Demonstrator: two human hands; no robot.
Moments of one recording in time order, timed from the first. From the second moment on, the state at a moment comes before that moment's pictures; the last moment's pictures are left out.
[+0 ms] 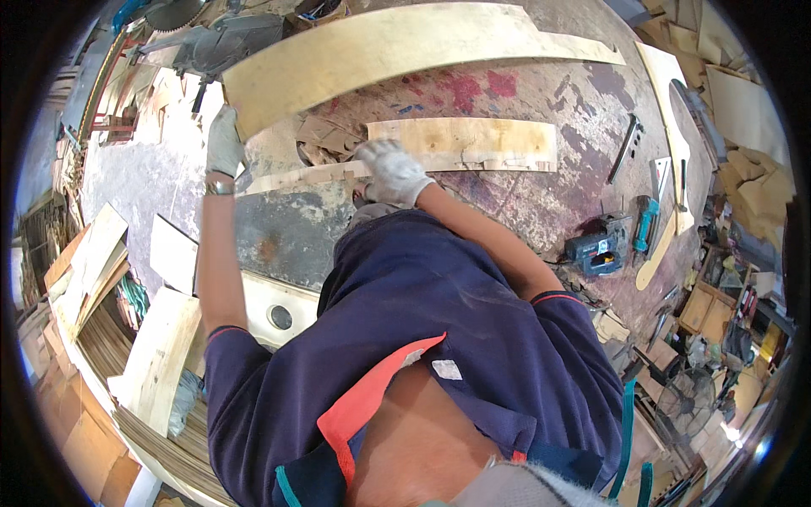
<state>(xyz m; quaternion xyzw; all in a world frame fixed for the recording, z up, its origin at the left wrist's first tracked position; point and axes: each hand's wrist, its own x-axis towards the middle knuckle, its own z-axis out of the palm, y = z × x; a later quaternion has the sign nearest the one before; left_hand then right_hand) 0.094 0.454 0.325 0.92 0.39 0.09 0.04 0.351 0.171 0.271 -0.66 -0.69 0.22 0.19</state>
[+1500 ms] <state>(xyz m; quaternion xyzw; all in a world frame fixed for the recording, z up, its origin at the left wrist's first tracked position) 0.084 0.264 0.292 0.16 0.57 0.41 0.69 0.530 0.126 0.211 -0.33 0.06 0.47 0.82</state>
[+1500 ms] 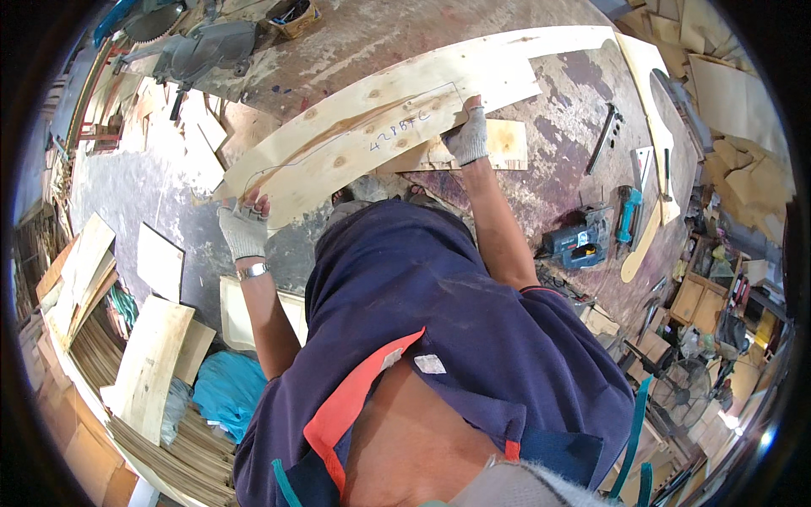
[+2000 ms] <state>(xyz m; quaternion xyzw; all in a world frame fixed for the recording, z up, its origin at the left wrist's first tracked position) 0.022 0.245 0.253 0.09 0.62 0.41 0.66 0.495 0.125 0.209 -0.37 0.13 0.49 0.78</state>
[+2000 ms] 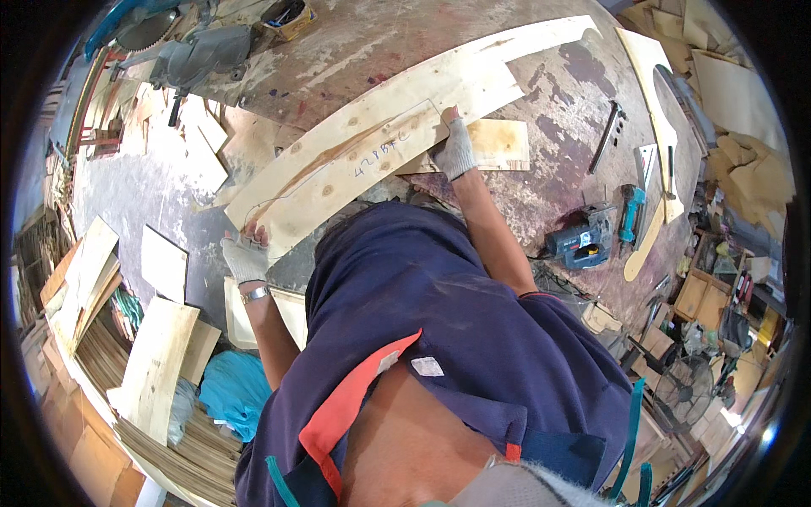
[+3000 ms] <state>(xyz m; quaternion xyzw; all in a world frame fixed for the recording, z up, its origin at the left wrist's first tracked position) 0.154 0.262 0.237 0.62 0.58 0.15 0.50 0.630 0.015 0.222 -0.51 -0.03 0.31 0.80</state>
